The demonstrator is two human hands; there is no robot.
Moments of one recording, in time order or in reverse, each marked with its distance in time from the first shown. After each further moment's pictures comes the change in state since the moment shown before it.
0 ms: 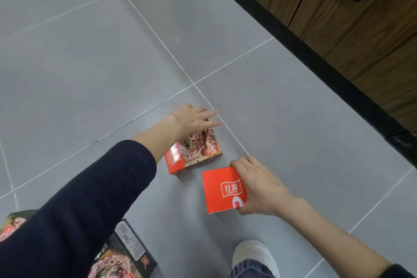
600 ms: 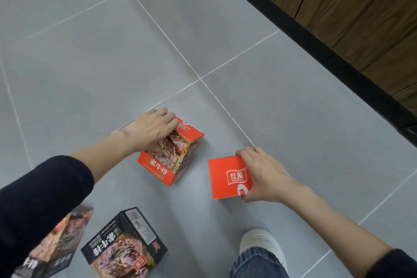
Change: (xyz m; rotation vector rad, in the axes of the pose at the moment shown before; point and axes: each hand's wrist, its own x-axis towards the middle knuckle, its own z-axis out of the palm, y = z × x) left_hand -0.090 -0.004 0.045 -0.008 0.190 -0.154; right_hand -0.003 -0.002 -0.004 0.032 0.018 0.029
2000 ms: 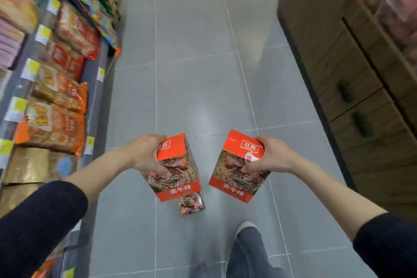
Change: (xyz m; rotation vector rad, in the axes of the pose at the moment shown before) left_hand -0.378 -0.064 -0.281 -1.062 -0.240 -0.827; right_hand -0.083 -0.242 -0.360 0.254 -0.285 -0.032
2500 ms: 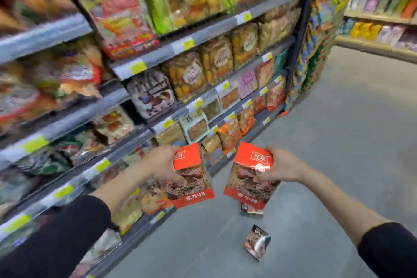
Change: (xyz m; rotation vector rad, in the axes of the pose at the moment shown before) left_hand -0.490 -0.020 -0.062 -0.369 0.484 -0.741; right_hand -0.195 -0.392 -0.001 -0.560 -0.316 -0.766
